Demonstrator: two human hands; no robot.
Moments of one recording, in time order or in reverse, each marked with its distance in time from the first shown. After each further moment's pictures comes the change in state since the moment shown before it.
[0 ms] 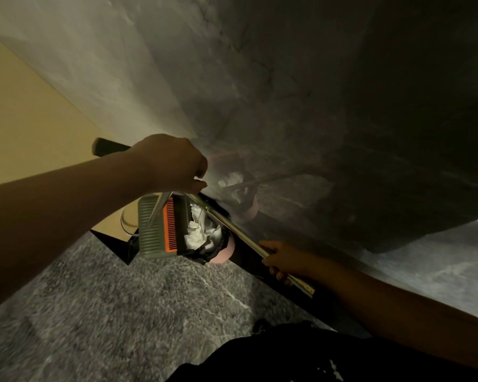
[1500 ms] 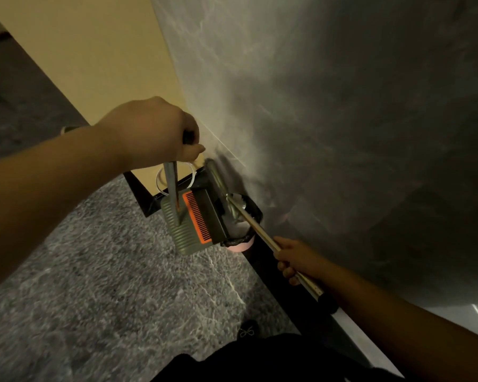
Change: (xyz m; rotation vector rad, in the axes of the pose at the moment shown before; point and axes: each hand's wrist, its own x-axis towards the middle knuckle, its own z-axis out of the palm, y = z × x) left_hand -0.187 -0.069 0.080 -0.503 0.195 -0.523; right_hand 0.009 -0.072 0.089 0.093 -0.162 0.103
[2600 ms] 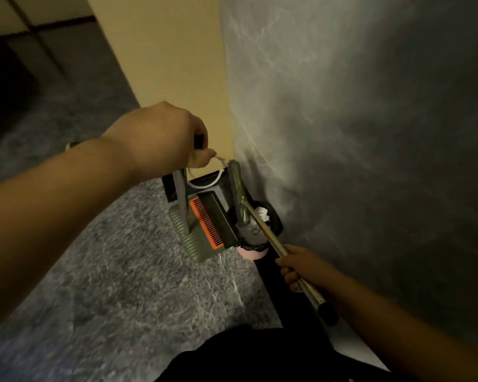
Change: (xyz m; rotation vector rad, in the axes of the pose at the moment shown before) left_hand -0.088 0.012 -0.006 -0.105 0.055 -0.275; right_hand -0.014 -0.004 0.027 -0.079 -0.041 0.011
